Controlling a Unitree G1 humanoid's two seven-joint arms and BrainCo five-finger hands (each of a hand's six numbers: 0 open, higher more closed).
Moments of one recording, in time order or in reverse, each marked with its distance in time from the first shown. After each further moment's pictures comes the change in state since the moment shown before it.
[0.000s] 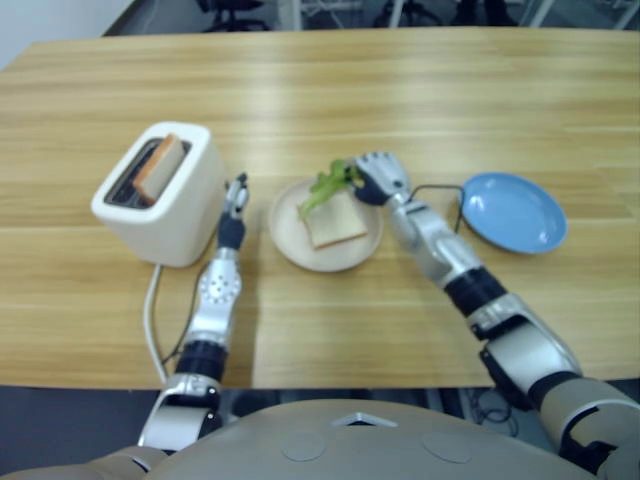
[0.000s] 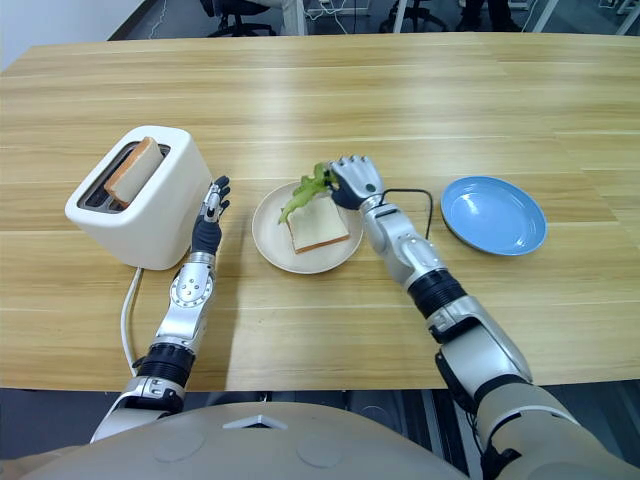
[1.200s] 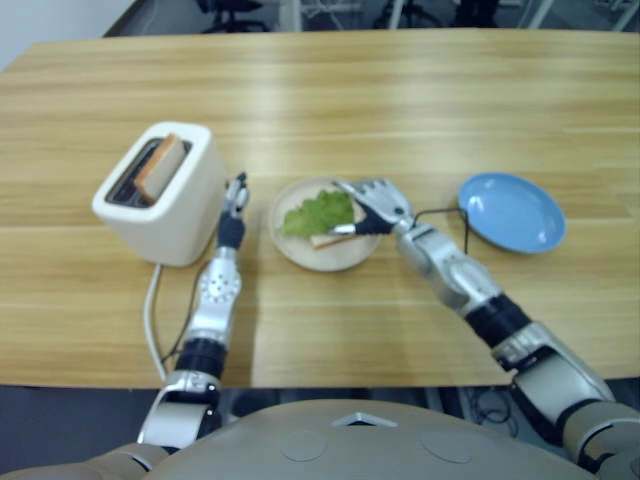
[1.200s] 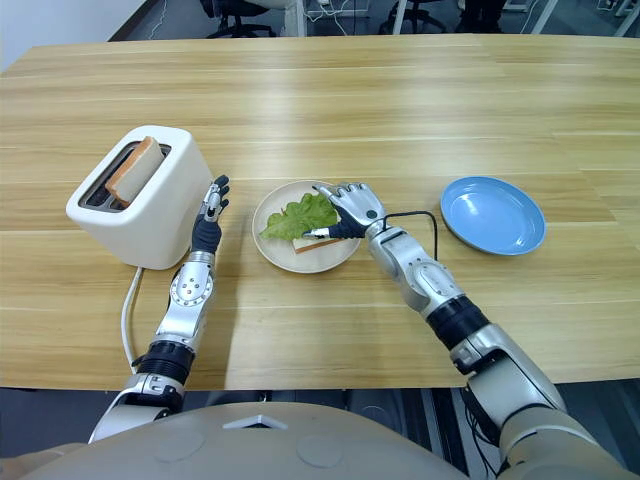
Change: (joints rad) left arm -0.015 0.008 0.002 0.027 0.014 -0.023 0.011; right arm 0.187 -0.187 0.023 -0.326 -0.067 0.052 0.192
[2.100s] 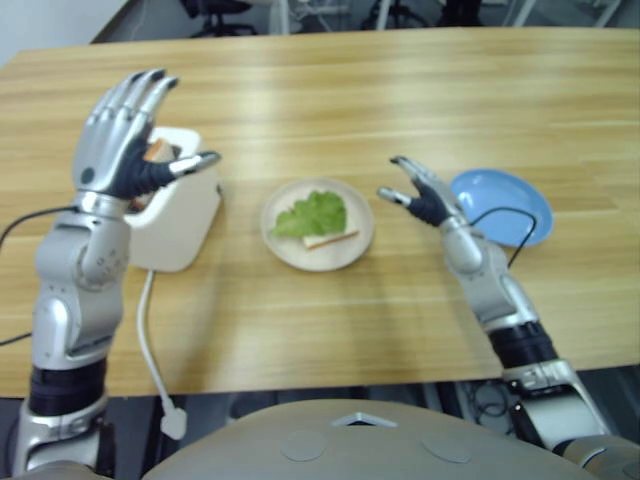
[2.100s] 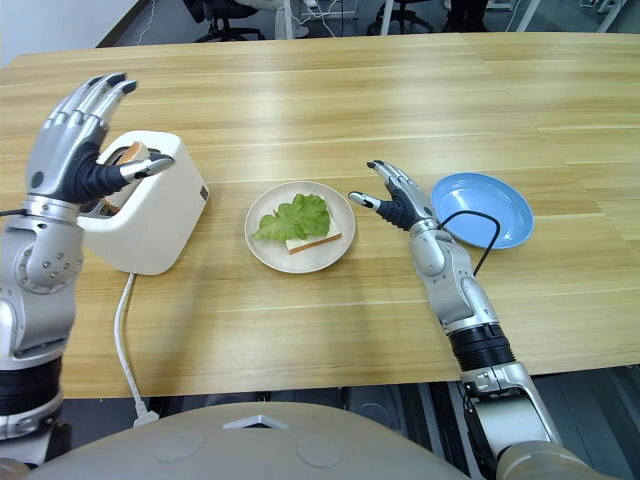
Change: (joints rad) left arm 0.111 0.549 0.220 -0.906 0.709 0.477 -0.269; right arm 0.157 0.101 -0.389 -0.091 0.415 -0.010 0.111
